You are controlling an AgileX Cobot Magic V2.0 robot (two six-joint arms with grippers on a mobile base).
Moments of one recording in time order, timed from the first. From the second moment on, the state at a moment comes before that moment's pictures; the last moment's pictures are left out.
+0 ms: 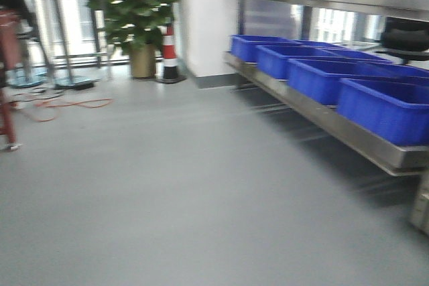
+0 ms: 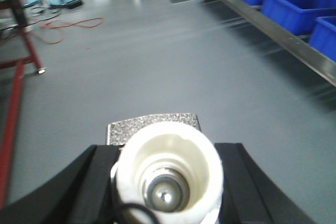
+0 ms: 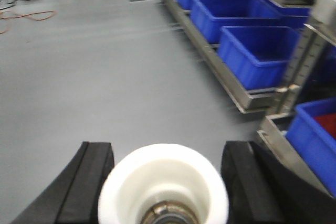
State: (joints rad) left arm 0.07 0.73 -1.16 -0.01 0.88 0.08; right arm -0.01 0.77 -1.12 0.17 0.80 -0.11
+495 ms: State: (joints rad) left arm 0.07 0.73 -1.16 -0.01 0.88 0.08; right arm -0.01 0.77 -1.12 0.17 0.80 -0.11
